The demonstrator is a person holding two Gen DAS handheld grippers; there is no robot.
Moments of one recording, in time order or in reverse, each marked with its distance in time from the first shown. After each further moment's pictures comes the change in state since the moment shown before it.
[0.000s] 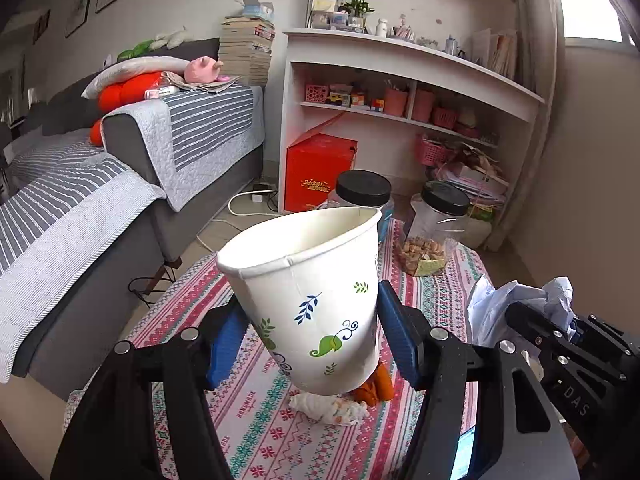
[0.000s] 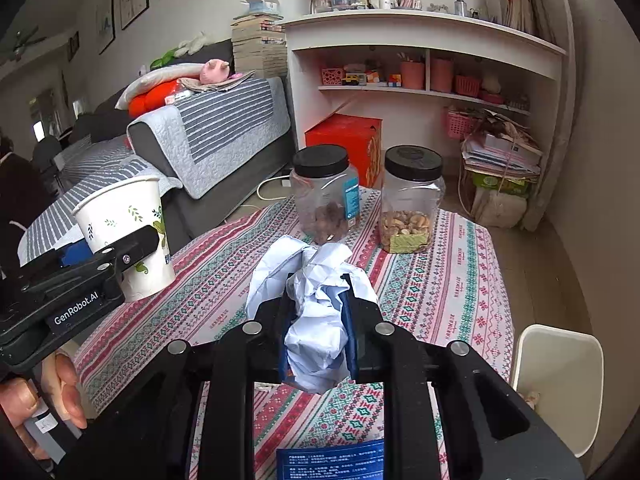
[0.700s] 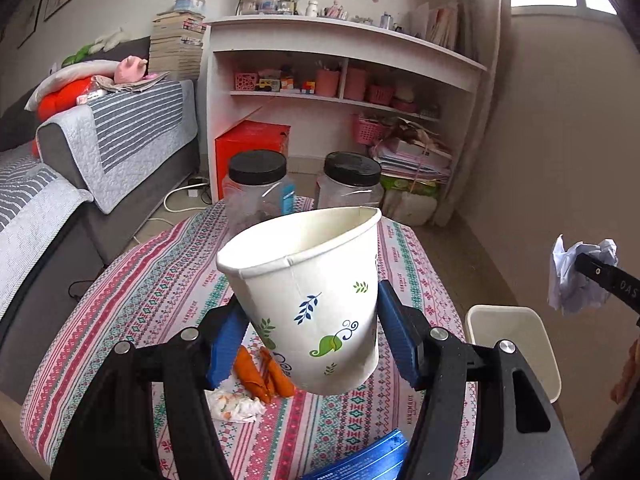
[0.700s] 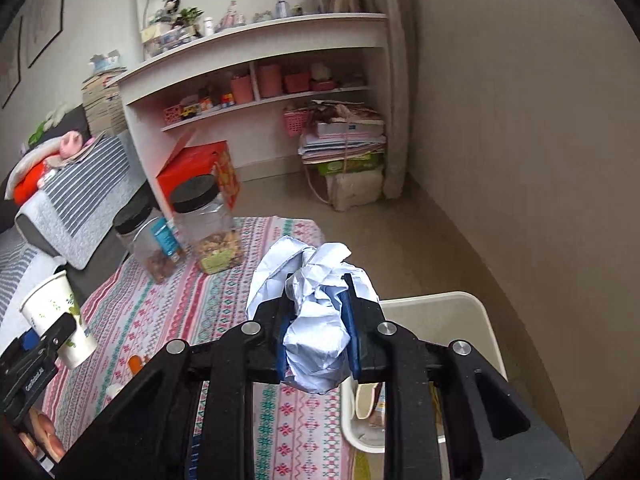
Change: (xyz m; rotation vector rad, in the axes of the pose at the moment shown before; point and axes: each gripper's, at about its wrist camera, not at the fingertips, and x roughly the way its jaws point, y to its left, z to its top) left arm 0.020 -0.104 -0.019 0.093 0.038 -0.166; right arm -0.071 -0.185 -0.020 0.344 -0.035 -0.392
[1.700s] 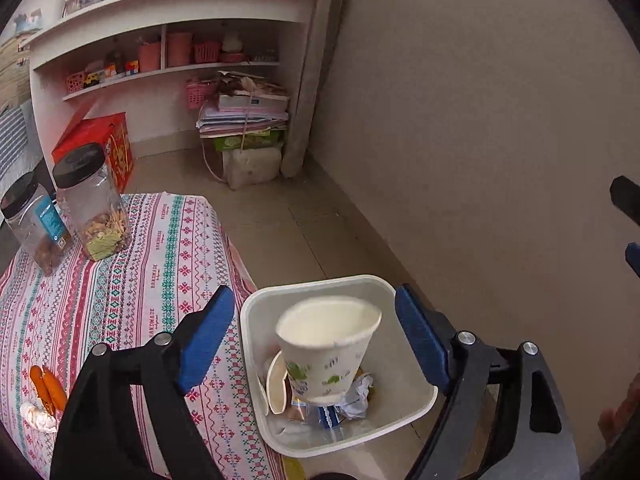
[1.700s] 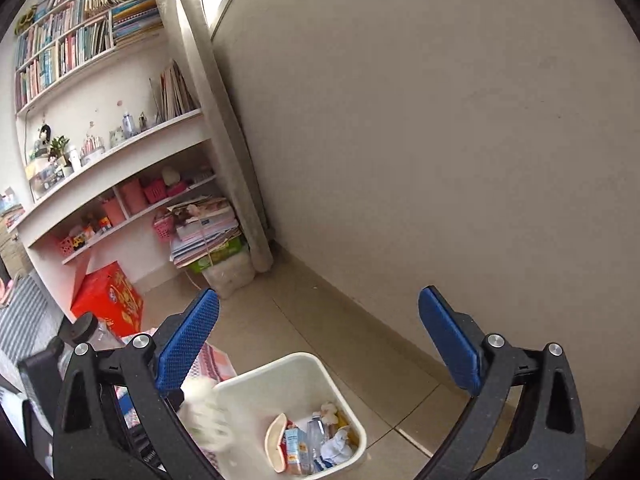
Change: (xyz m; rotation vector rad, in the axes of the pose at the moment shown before) left arm 0.054 -0.273 -0.004 0.219 0.152 -0.343; right arm -0.088 -0.172 0.002 0.305 -0.251 -0.320
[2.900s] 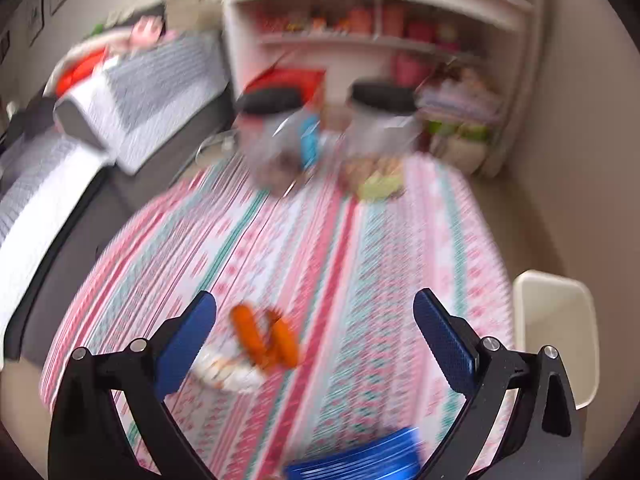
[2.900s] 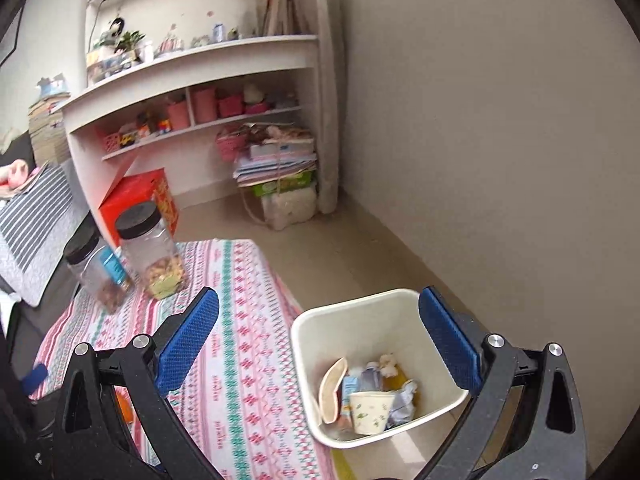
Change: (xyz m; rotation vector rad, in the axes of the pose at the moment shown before) left arm -0.069 0.239 -0.073 -0.313 0.135 0.536; right arm -0.009 0.190 -0.086 -0.276 0.163 0.139
